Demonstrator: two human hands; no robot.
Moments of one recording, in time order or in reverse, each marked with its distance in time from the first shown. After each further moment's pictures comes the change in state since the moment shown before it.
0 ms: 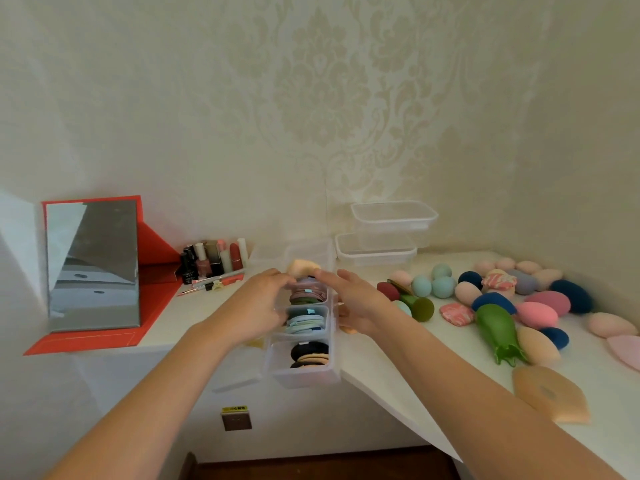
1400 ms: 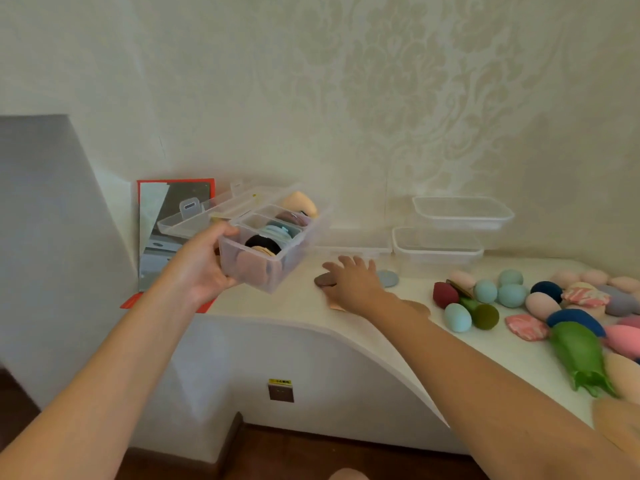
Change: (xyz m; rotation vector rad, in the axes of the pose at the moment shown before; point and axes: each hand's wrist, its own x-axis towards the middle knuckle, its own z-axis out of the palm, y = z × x) left_hand -0.053 -0.039 -0.096 -1.500 0.396 -0.660; right_hand 0.059 0.003 0.060 -1.440 0.043 -0.533
